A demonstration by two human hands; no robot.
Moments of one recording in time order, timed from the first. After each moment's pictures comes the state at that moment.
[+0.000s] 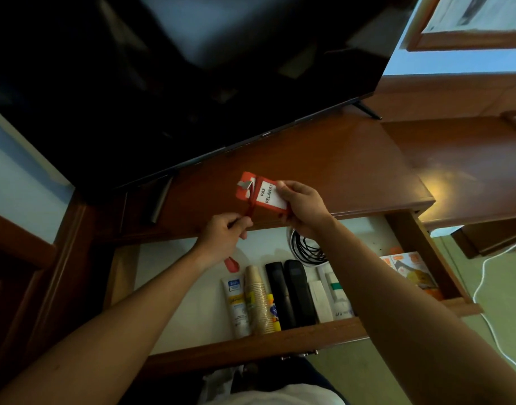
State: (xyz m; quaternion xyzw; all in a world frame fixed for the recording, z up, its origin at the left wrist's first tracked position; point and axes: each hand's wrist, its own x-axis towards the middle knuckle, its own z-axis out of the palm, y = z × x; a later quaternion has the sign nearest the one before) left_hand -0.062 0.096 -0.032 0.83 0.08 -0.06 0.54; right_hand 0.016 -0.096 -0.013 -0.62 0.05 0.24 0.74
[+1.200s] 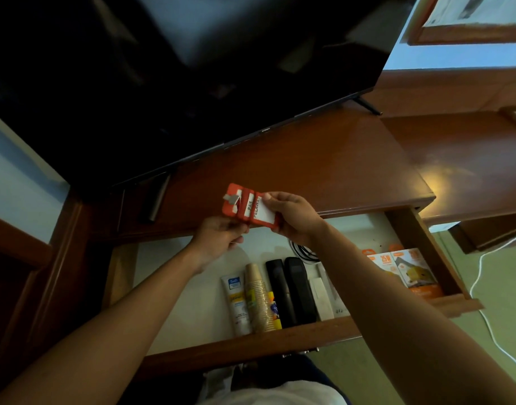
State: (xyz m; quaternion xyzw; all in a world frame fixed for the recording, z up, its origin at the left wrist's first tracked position) left_hand -0.064 0.105 -0.038 0.71 0.15 -0.15 0.67; right_hand 0.003 -0.084 -0.022 -0.61 0.03 0.33 0.72
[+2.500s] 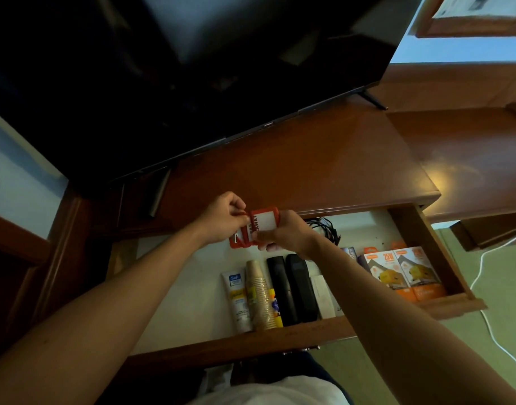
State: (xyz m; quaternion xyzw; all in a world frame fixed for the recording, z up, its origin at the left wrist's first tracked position) left_hand -0.027 0.111 -0.032 0.84 0.08 -0.16 0.52; right_hand -0.015 -0.082 -0.041 -0.76 -0.07 0.34 0.55
